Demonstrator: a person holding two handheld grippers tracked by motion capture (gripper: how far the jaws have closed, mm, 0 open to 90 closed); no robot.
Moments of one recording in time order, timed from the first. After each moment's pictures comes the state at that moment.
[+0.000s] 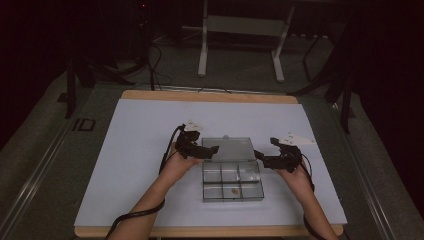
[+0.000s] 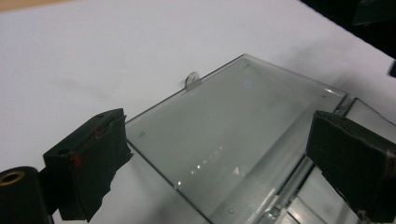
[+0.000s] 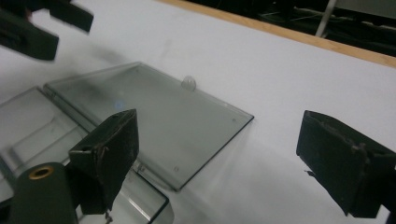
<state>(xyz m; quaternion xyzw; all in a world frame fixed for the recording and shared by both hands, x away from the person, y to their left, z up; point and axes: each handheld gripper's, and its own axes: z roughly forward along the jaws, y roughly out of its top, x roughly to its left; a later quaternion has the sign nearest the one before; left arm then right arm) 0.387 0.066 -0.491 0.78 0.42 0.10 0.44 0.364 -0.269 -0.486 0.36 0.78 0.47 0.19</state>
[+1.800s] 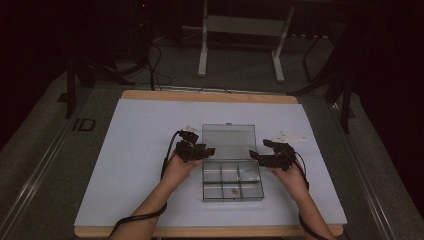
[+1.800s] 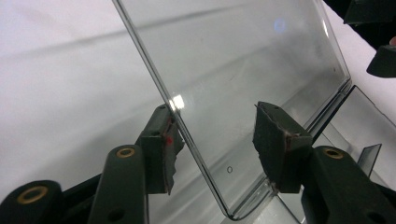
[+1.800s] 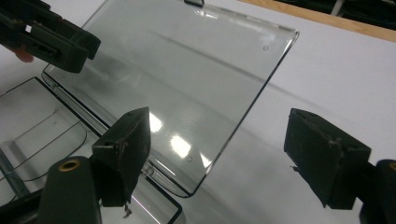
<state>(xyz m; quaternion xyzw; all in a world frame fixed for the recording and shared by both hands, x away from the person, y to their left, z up) 0.381 0.067 -0.504 0.77 0.46 0.04 0.43 0.372 -0.255 -0.491 0.37 0.80 0.44 0.17</state>
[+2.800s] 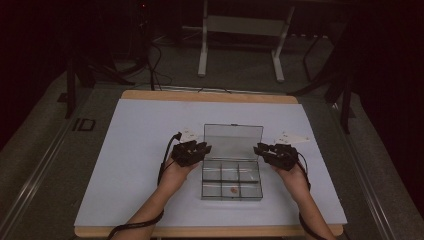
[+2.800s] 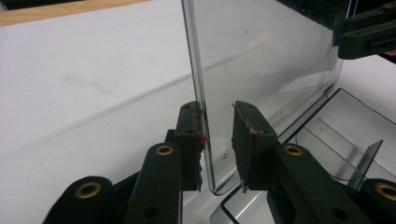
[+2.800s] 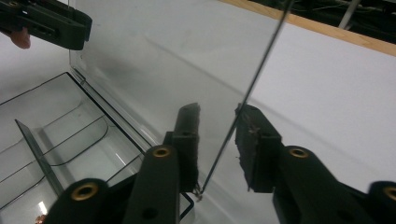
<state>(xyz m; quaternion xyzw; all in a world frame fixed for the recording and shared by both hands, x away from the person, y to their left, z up) 0.352 0.071 -0.492 0.77 0.40 0.14 0.47 0.364 -0.260 -0.482 0.34 0.81 0.45 0.16</state>
